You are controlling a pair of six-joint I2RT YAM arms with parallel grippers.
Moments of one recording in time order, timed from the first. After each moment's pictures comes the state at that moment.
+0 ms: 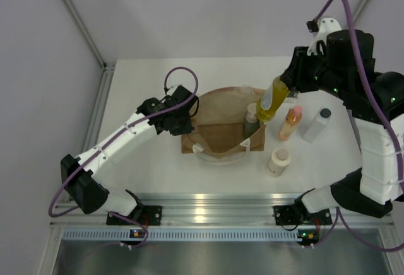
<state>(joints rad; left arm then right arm) -0.73 1.42 1.39 -1.02 -0.27 -0.83 0.52 1.44 2.36 -1.42 0.16 0.24</state>
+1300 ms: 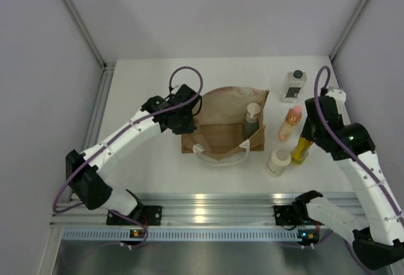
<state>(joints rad) -0.73 1.47 1.41 -1.01 -0.25 -0.79 0.36 0.93 1.29 -1.22 0.54 0.48</state>
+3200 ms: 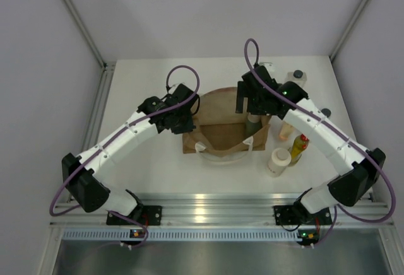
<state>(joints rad) -0.73 1.44 1.41 -1.01 -0.25 -0.81 0.67 1.47 1.56 -1.02 0.41 0.58</state>
